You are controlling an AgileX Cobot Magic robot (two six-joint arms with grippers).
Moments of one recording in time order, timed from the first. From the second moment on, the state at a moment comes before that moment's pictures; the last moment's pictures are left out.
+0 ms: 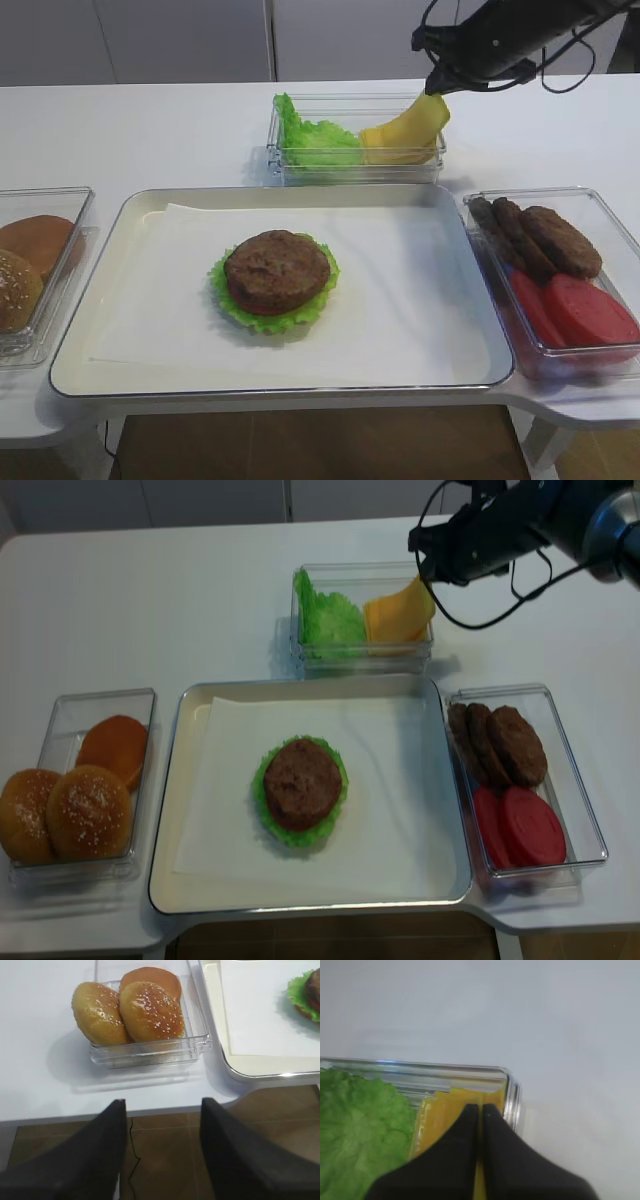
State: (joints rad) left arm 0.03 -0.02 -0.49 -0.01 1.19 -0.04; right arm 0.10 2.07 -1.72 0.60 0.63 -0.26
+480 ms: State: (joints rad) left arm 0.03 -0.02 -0.49 -0.01 1.19 -0.04; right arm 0.10 2.00 -1.72 0.60 0.70 -0.27
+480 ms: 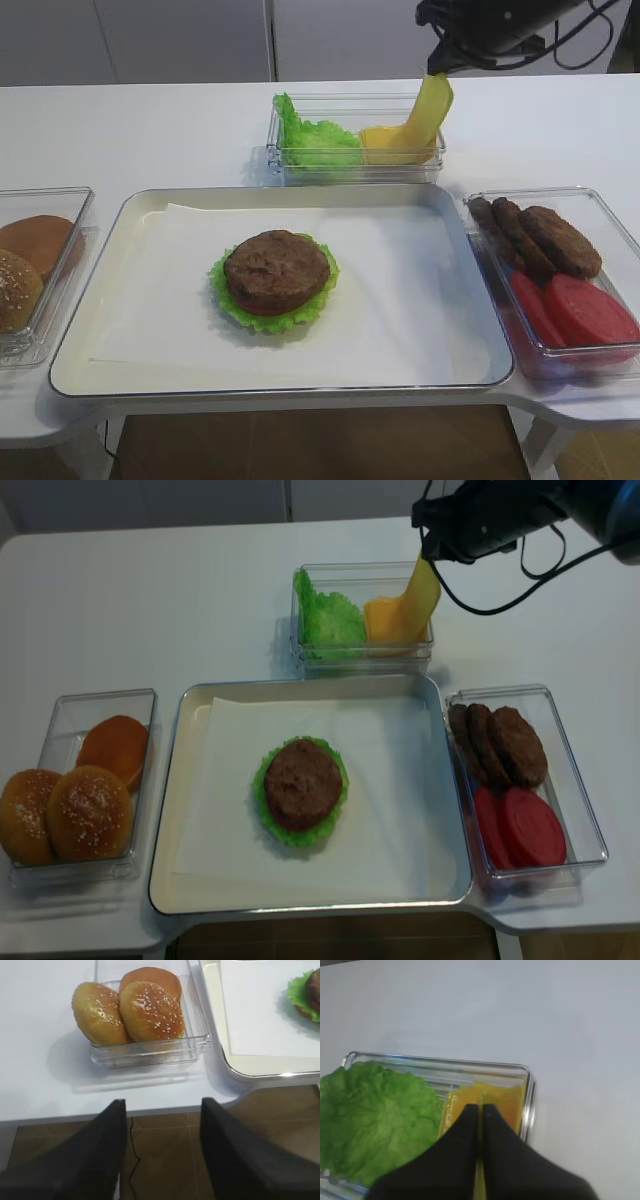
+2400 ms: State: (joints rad) left arm 0.03 -0.02 -0.49 -0.01 1.19 -0.04; right arm 0.68 1.46 -1.34 0.51 0.85 -0.05
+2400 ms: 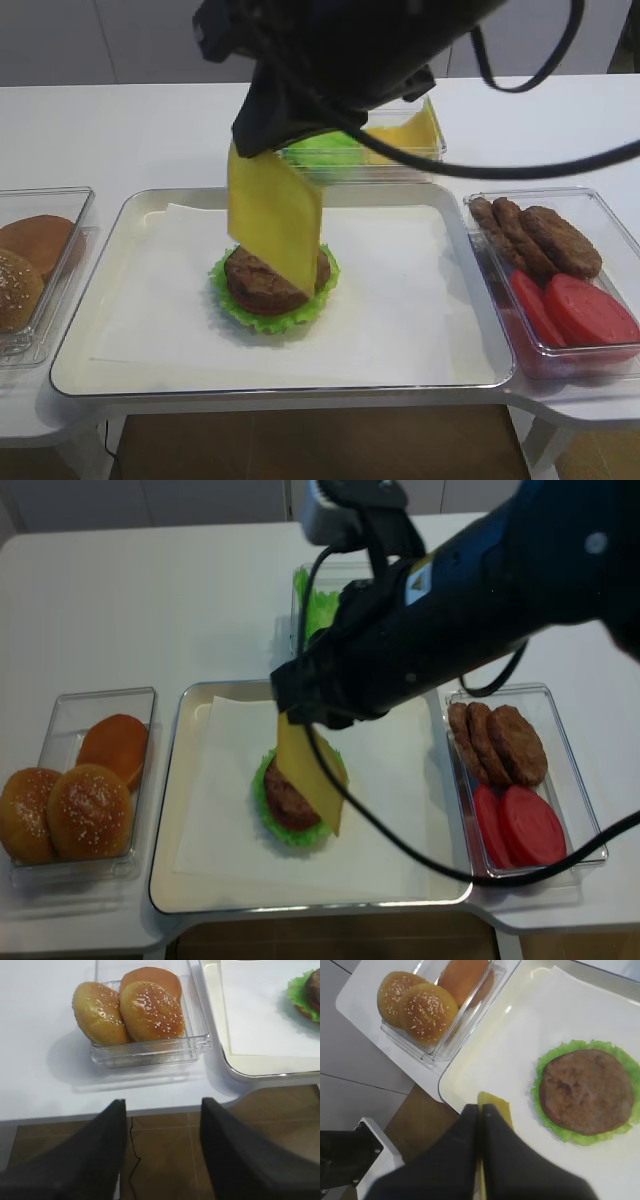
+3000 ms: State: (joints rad) left arm 0.03 -0.02 -0.49 -0.01 1.19 -0.04; right arm 0.70 1.65 -1.34 0.51 0.72 -0.13
